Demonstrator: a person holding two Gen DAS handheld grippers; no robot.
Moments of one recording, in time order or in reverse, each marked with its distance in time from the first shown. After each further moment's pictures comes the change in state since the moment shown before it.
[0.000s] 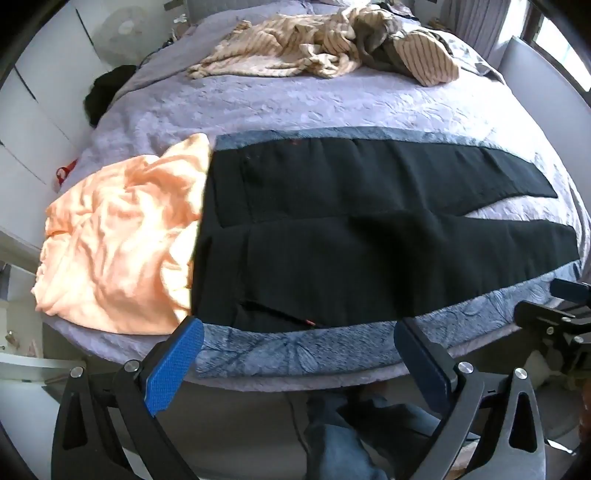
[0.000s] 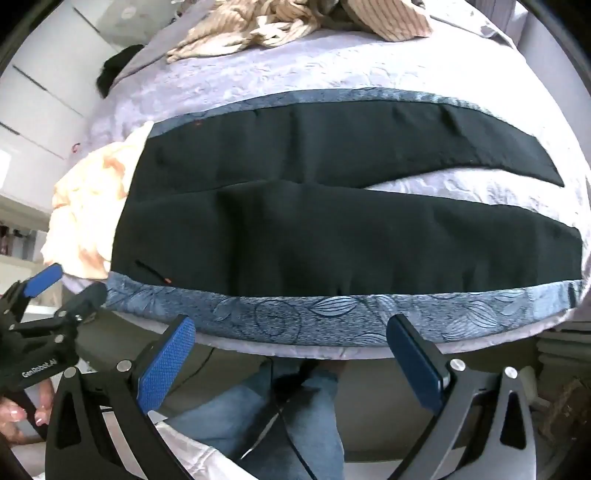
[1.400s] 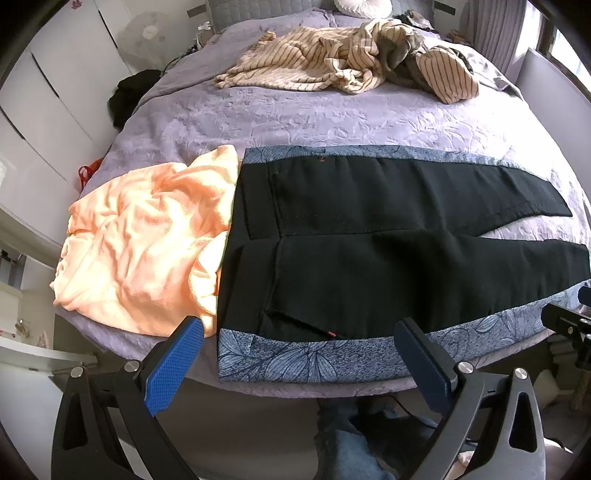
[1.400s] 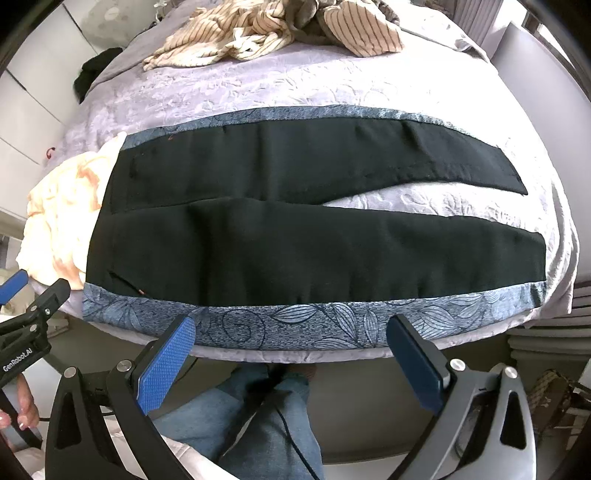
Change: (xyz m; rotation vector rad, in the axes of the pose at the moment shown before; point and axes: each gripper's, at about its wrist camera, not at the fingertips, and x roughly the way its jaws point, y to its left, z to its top) left arm -0.015 0.006 0.002 -0.037 -0.039 0.070; right arm -0.019 -0.003 0.005 0.006 -0.030 -0.133
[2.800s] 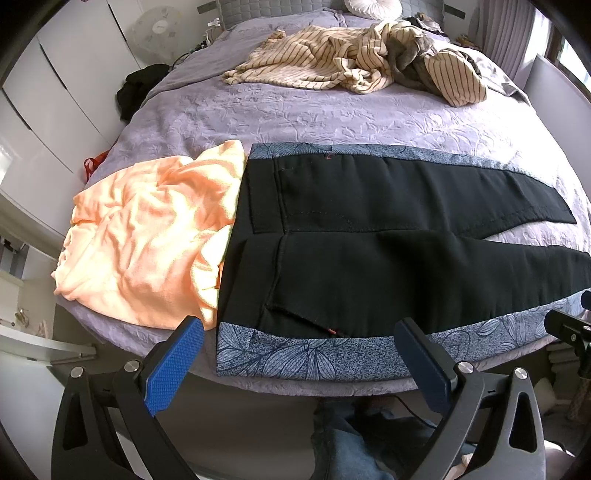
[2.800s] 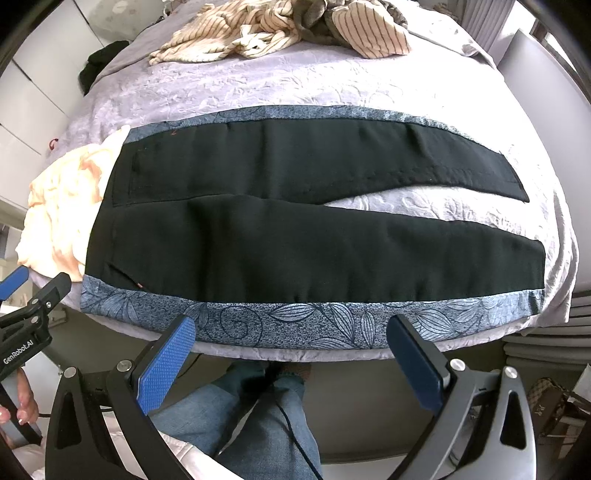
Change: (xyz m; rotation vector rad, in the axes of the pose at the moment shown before) left arm 0.001 -0.001 -0.005 -0.031 0.003 0.016; right arm -0.001 0.002 -0.001 -0.028 0.005 -0.003
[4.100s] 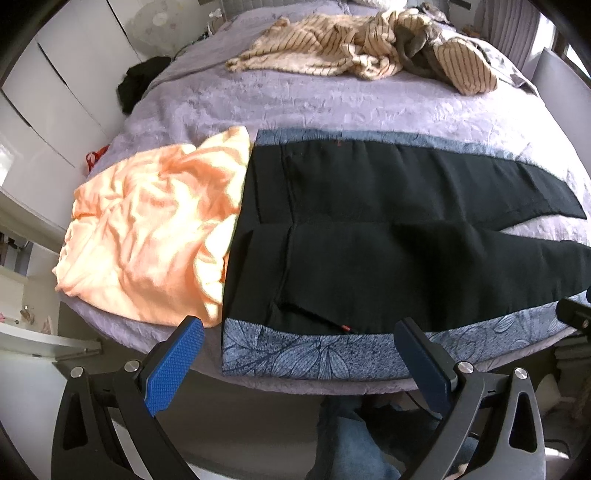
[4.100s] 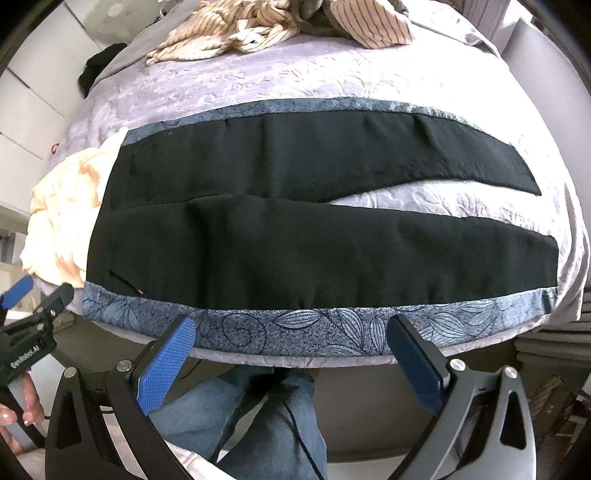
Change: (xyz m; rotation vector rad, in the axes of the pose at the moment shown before) left arm 0.022 0.009 0.000 0.000 0.052 0.021; right arm 0.019 -0.007 0.008 0.033 0.026 0.041
